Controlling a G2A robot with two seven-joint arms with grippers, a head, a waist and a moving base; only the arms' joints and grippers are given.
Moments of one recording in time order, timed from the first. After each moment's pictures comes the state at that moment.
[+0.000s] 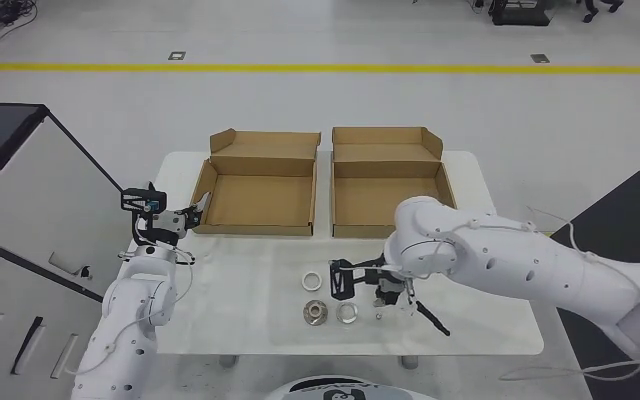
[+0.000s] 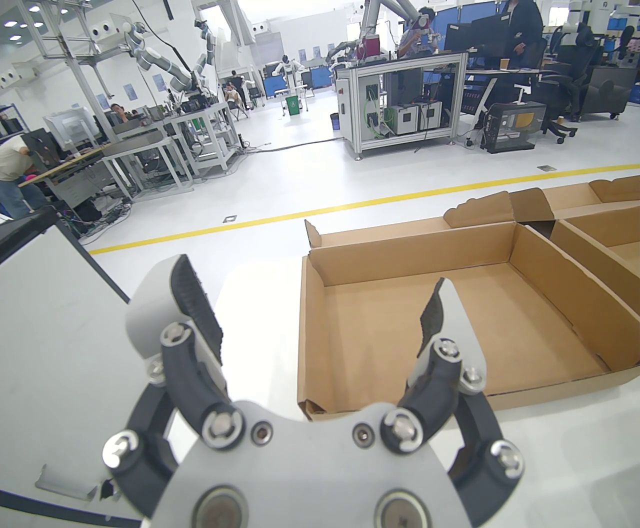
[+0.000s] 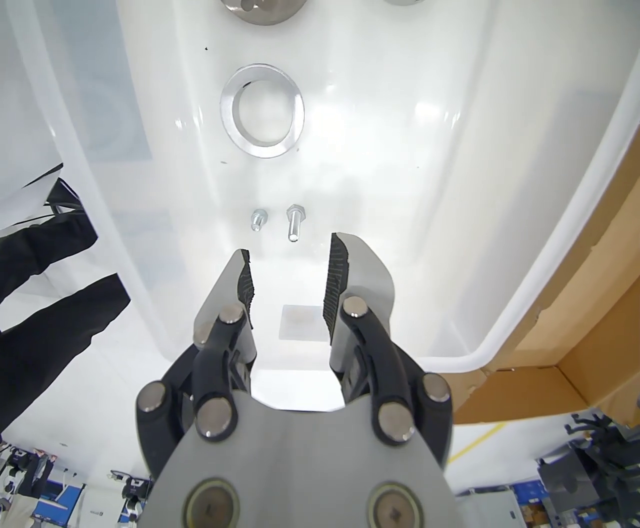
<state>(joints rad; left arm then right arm) 1.73 -1.15 -1.60 -1.80 1.33 0.00 0.00 -0.49 -0.86 0.17 -1.91 -0.38 -0.38 1.44</state>
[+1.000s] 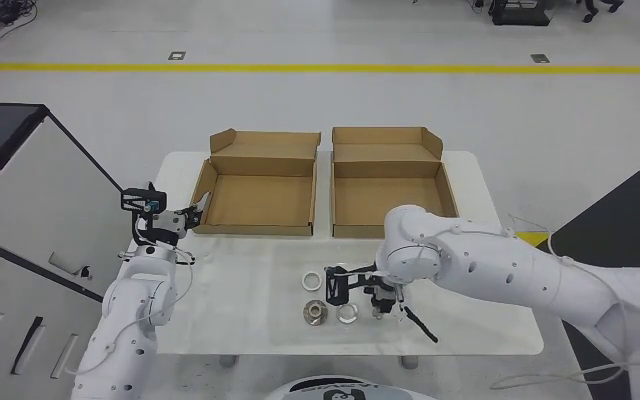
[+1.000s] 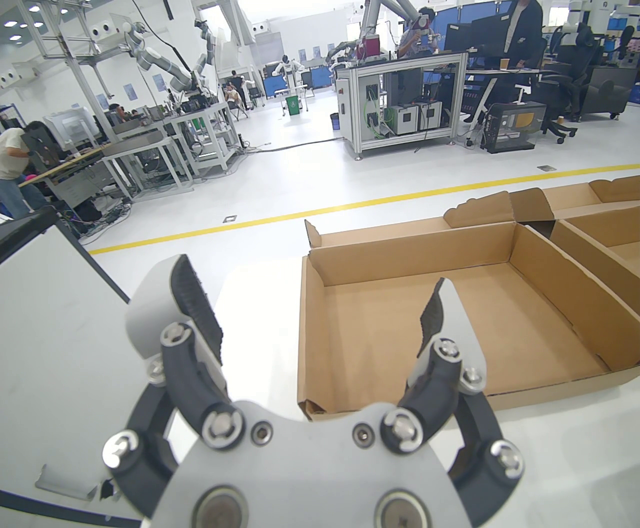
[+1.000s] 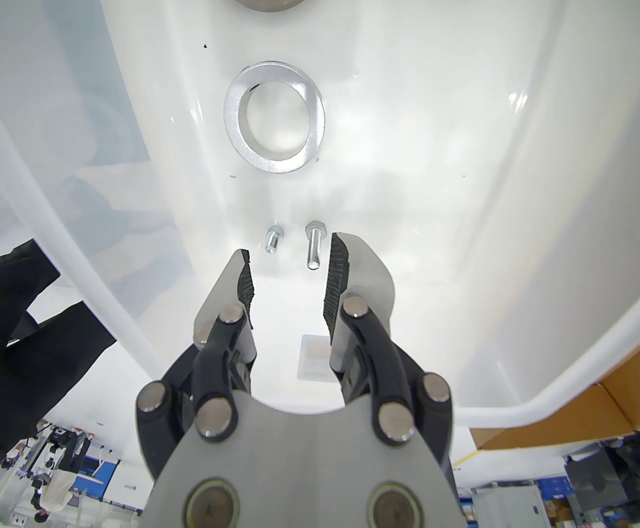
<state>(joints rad) 1.73 -1.15 -1.60 -1.80 1.33 0.00 0.00 -0.55 -0.92 0.17 -1.85 -0.38 -0.33 1.49</state>
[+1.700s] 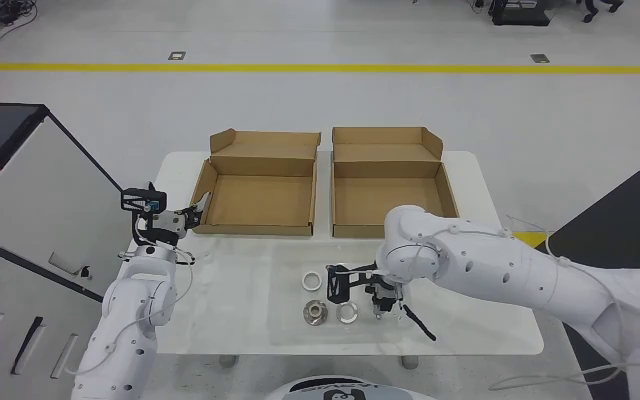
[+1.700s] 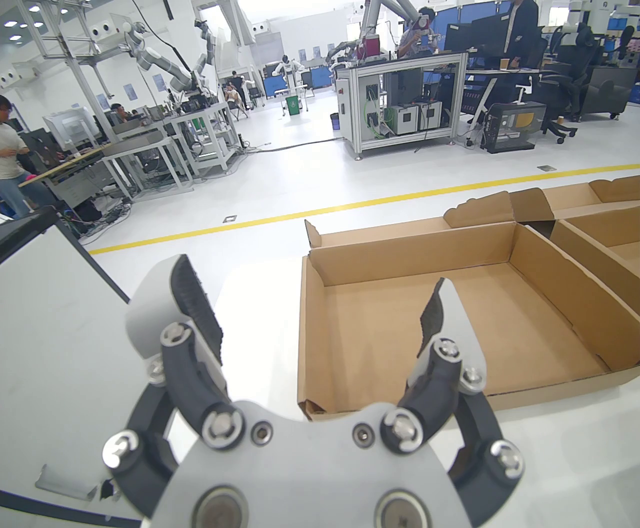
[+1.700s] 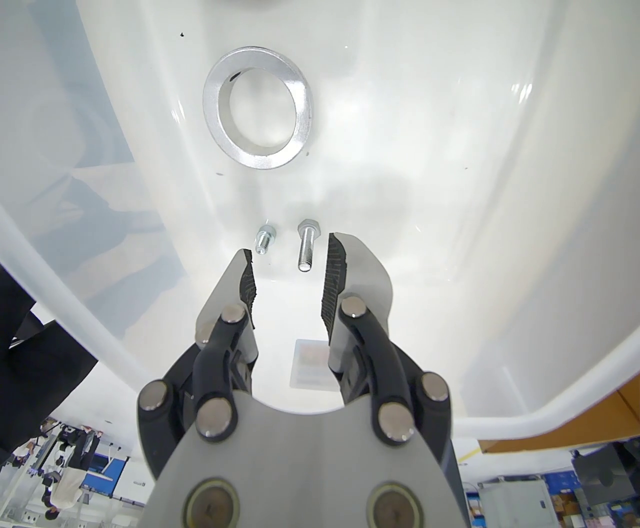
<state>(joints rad) 1.73 -1.15 -1.60 -1.80 1.33 0.00 0.00 -0.56 -0.93 0.17 -1.82 -0.40 -0.34 1.48</state>
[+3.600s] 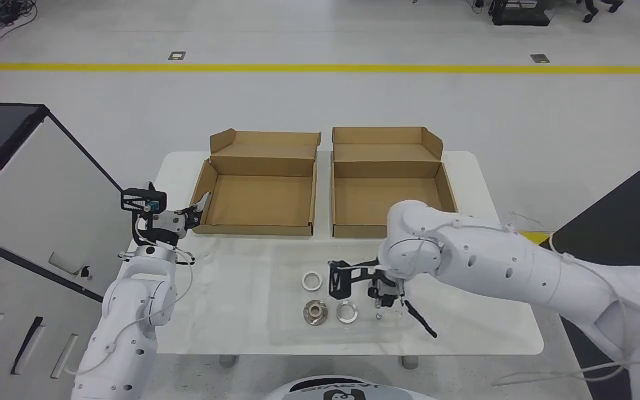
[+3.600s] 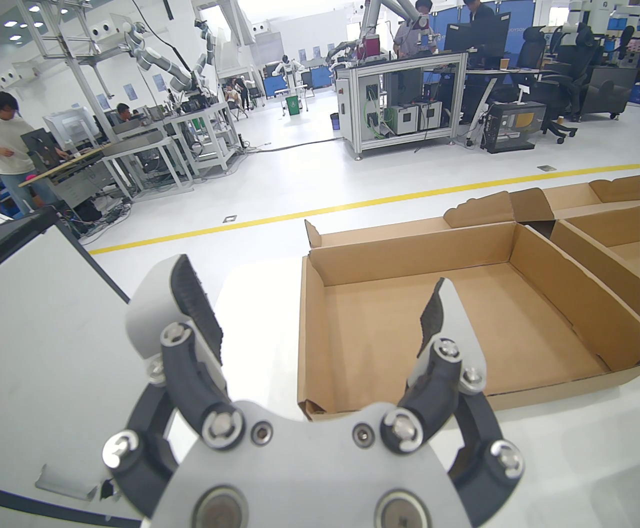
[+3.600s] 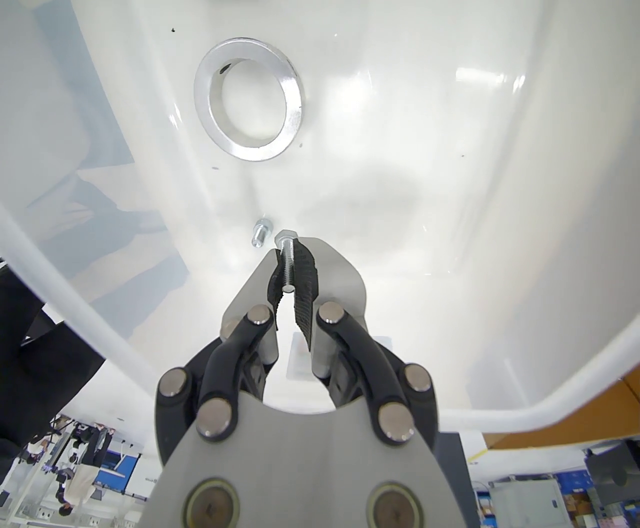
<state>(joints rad) 1.73 -1.15 -1.60 -1.80 1.33 0.00 0.00 -0.52 -0.91 0.17 -1.84 -0.35 -0.32 1.50</state>
